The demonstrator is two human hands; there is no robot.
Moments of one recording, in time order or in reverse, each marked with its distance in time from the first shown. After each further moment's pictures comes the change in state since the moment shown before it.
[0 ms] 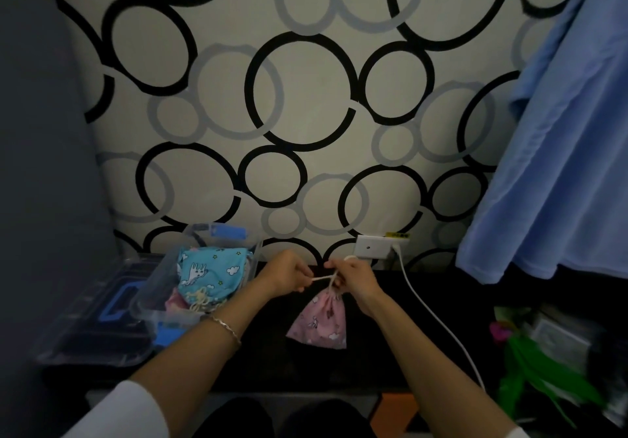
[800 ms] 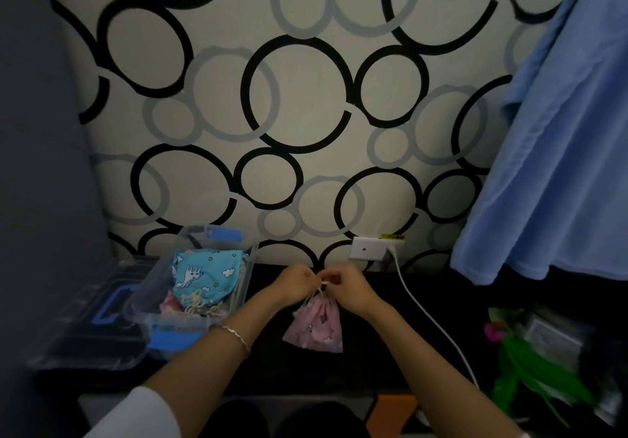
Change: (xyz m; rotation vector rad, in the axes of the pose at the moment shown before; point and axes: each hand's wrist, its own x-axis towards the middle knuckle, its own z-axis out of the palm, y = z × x) left_hand 0.008 0.005 0.028 -0.191 -0.007 -0.084; right_hand -0.013 -0.002 -0.005 -0.506 -0.142 -0.262
